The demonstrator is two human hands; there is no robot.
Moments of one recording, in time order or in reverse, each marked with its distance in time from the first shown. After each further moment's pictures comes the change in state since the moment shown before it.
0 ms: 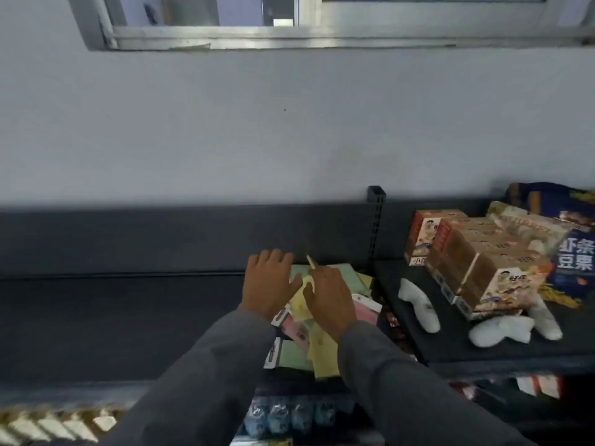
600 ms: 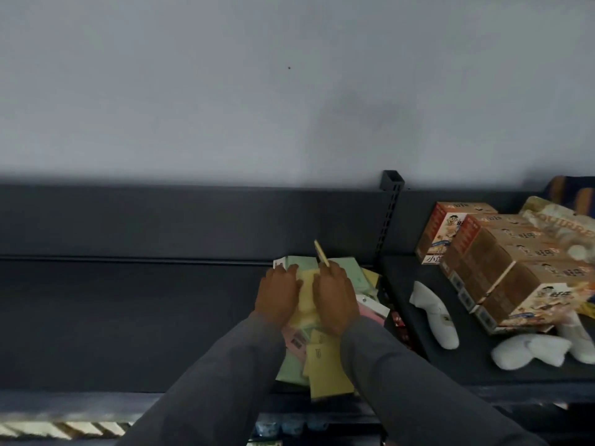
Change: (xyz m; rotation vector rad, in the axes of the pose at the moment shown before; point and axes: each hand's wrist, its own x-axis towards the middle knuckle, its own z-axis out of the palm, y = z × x) left_hand 0.030 0.017 0.097 -0.288 -0.234 -0.164; right_hand 0.041 0.044 0.057 -0.081 -0.075 0.090
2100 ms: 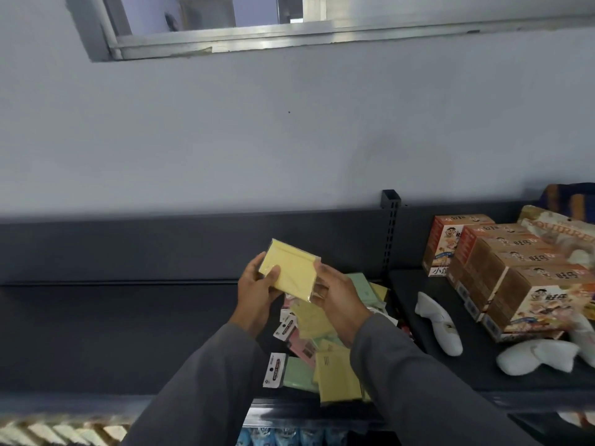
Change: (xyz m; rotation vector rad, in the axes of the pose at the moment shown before) left_hand -0.030 -0.021 -0.073 -1.614 0.206 -0.344; right_hand -0.010 -0.038 -0.076 1.607 -0.314 0.436
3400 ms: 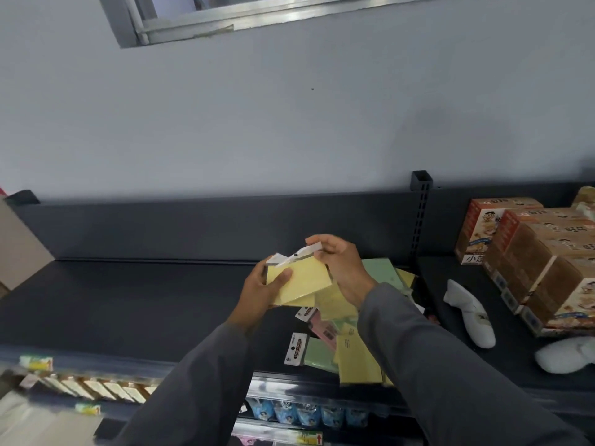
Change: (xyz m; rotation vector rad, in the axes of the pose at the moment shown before) left_hand -0.031 0.003 -0.048 0.366 -0.038 0.046; right_hand 0.009 -0.014 0.028 -0.380 -0.062 -0.125
